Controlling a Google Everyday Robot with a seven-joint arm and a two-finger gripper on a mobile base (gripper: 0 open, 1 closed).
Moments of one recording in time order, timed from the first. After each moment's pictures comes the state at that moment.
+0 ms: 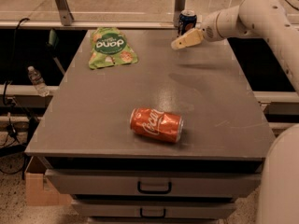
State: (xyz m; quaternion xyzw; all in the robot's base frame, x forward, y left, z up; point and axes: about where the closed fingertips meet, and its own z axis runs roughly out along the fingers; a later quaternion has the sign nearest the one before) arm 0.815 -0.159 0.901 -0.36 0.78 0.11 0.50
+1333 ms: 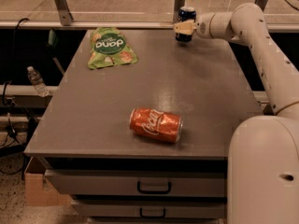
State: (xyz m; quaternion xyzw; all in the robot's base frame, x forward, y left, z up) arm 0.891 -0.153 0.897 -0.24 0.77 0.21 0.56
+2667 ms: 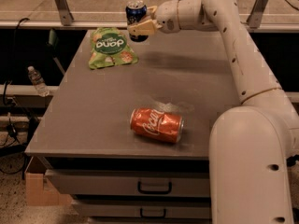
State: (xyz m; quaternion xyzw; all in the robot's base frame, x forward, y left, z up) arm 0.786 0.029 0.946 -0.53 0.59 0.32 0.52
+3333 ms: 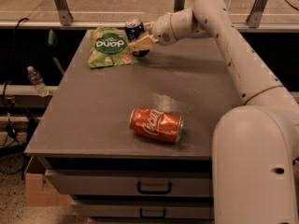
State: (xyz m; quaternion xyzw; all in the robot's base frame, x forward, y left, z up) arm 0.786 0.033 0.888 -0.55 0.63 0.28 0.47
